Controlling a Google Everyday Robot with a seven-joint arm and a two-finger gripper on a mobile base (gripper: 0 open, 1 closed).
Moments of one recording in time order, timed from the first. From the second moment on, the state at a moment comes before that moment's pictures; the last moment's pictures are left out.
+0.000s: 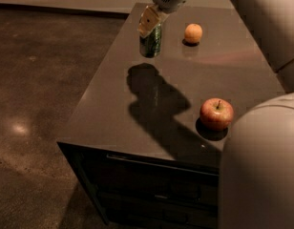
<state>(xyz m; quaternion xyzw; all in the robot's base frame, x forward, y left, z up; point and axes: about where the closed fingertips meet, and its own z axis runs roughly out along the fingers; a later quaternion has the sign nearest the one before) 0.711 -0.038 0.975 -0.43 0.85 0.08 0.28</state>
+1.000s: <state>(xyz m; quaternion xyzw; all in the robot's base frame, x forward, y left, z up) 0.631 -0.099 0.957 -0.37 0.89 0.07 0.27</state>
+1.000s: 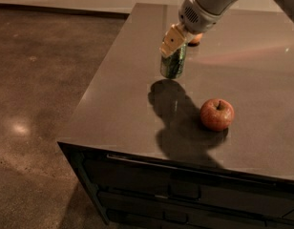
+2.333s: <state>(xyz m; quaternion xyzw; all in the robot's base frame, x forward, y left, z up) 0.575 -0.177 0.937 -0.27 0.92 0.05 0.27</state>
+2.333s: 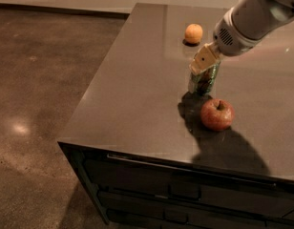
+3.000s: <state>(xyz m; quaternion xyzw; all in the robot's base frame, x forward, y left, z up) 0.558 -0.191 0.927 -0.25 0.93 0.03 0.27</state>
